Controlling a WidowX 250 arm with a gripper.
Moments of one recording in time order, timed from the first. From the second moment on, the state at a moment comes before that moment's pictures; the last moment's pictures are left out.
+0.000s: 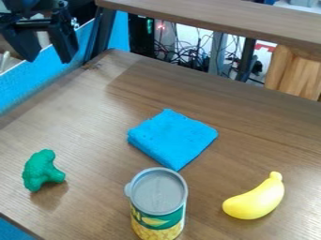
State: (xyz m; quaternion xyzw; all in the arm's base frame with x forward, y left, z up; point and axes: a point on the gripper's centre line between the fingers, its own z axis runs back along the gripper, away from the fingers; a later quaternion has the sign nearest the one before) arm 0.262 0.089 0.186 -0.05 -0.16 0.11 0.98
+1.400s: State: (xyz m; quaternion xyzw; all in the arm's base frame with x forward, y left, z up) arm 0.172 -0.052 0.085 -0.09 -0.02 -0.12 0.99
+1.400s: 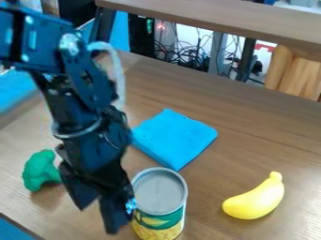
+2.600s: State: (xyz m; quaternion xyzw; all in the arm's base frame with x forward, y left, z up) arm 0.229 -0.071 0.058 -0.02 0.01 -0.21 0.98
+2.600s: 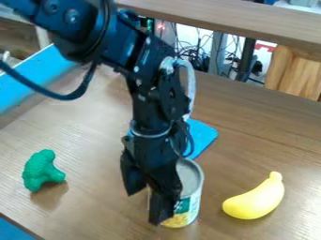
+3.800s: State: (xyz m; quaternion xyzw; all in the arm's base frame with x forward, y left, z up) arm 0.346 -0.079 0.077 -0.03 -0.11 -0.21 0.97
